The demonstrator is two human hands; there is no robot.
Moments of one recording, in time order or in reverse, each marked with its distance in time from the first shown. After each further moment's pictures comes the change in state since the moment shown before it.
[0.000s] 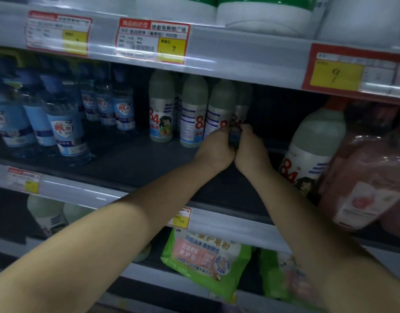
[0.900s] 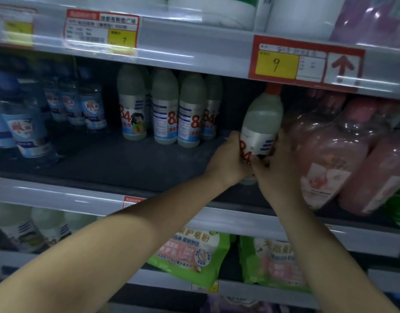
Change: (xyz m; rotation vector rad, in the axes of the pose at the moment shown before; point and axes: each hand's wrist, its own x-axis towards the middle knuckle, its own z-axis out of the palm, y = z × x) left_hand -0.025 0.048 0.055 -0.326 -0.136 0.036; right_hand -0.076 0.049 -0.060 0.181 0.347 -0.061
